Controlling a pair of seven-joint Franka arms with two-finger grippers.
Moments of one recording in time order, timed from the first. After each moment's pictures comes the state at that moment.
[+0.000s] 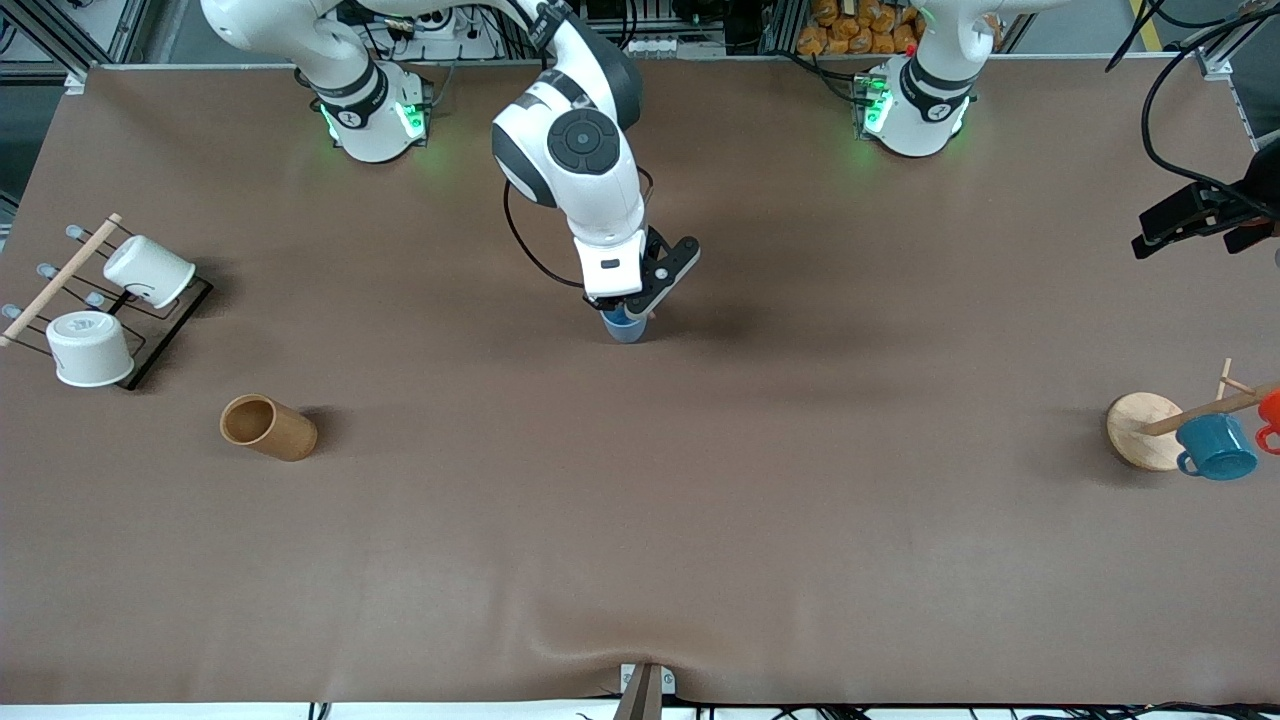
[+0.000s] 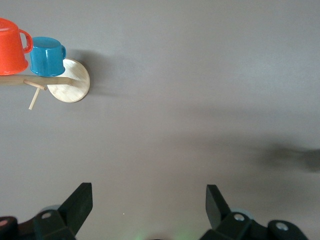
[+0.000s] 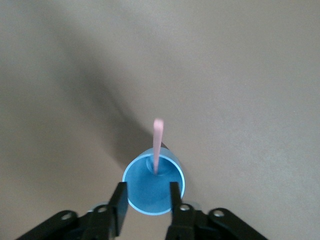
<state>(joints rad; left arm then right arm) 0.00 -0.02 0.02 -1.55 0.00 1.51 -0.03 0.82 0.42 0.00 -1.67 0.09 2.14 -0.07</state>
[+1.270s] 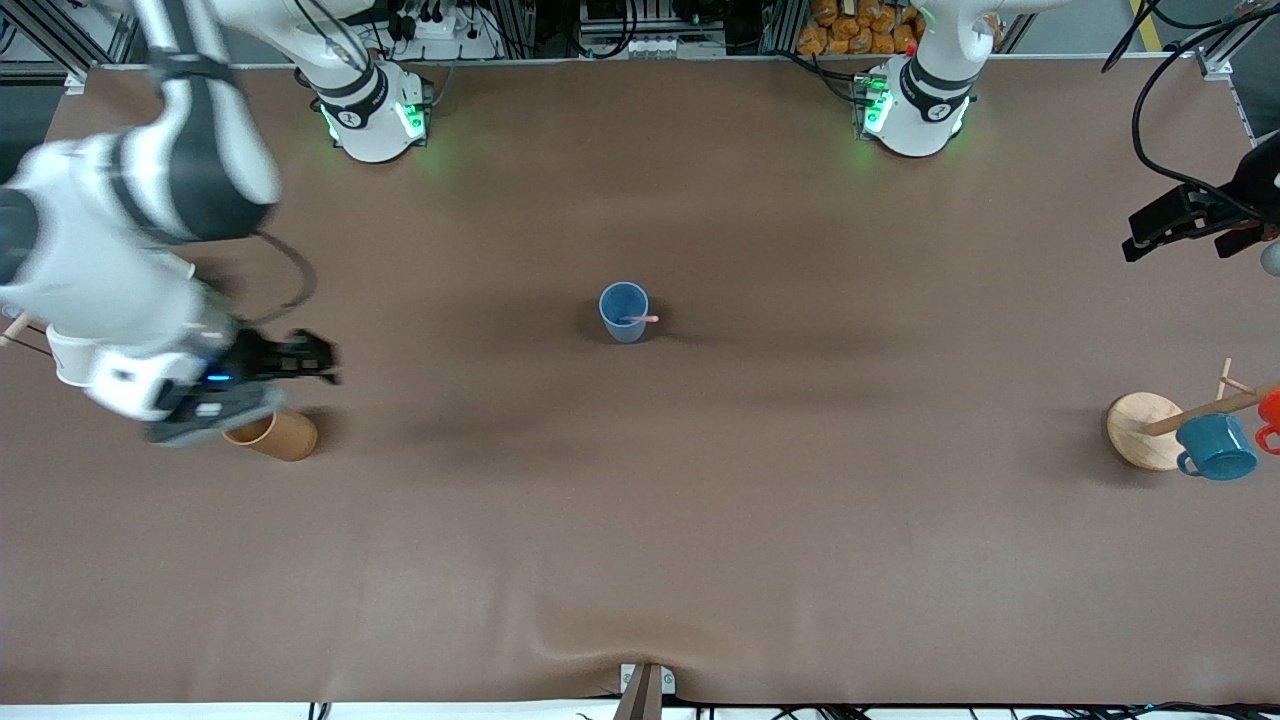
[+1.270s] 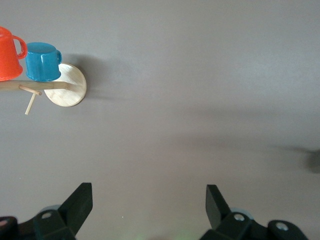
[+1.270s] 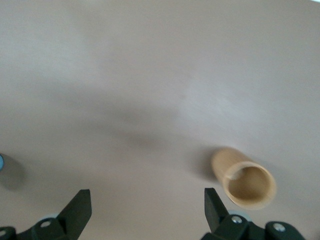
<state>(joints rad) 0.00 -0.02 0.01 -1.55 0.00 1.52 -0.03 0.12 0.20 -0.04 -1.66 0.09 1.88 -0.25</state>
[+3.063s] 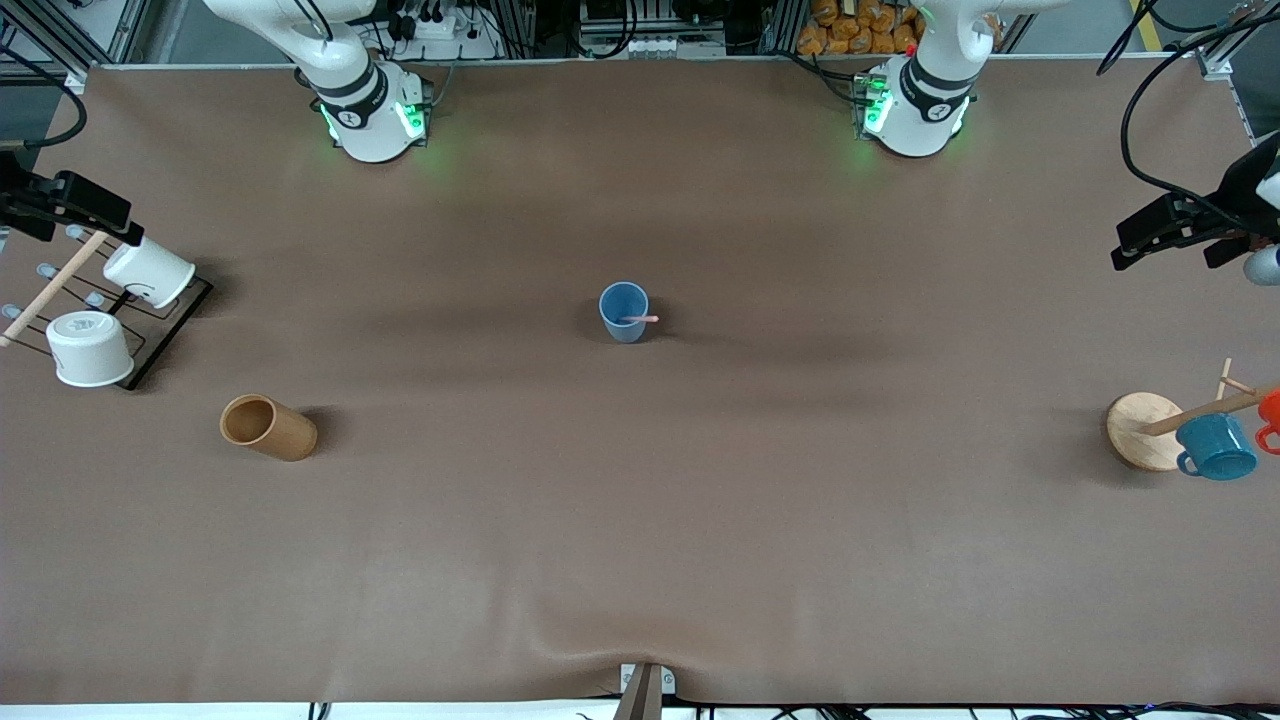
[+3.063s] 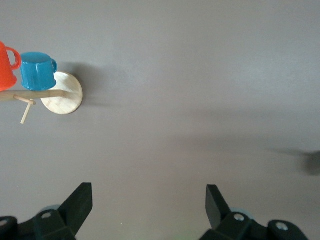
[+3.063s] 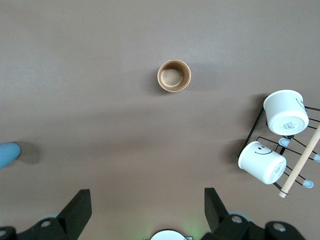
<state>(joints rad) -0.01 0.00 -0.01 -1.54 0.00 1.54 -0.03 0.02 0.00 -0.07 -1.48 0.02 1.40 0.04</state>
